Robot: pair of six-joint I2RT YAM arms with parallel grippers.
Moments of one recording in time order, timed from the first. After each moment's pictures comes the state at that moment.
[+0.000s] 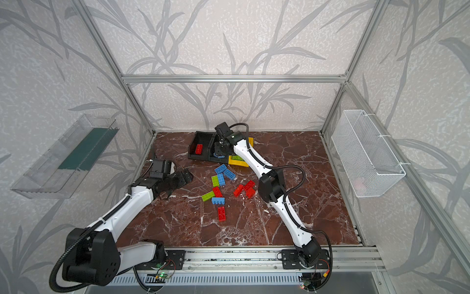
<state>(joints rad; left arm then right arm) -0.12 1.21 0.77 -0.49 0.12 -0.61 0.64 2.62 2.66 -0.97 -0.11 0.47</state>
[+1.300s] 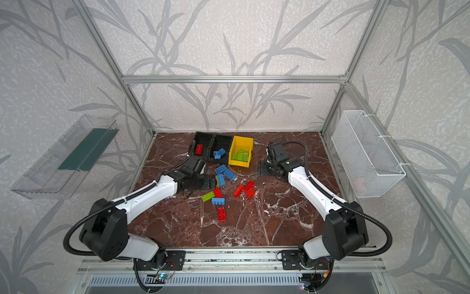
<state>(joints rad) -0.53 1.50 1.00 -0.59 0.00 -0.51 0.37 1.42 1.08 -0.61 -0.03 0.40</state>
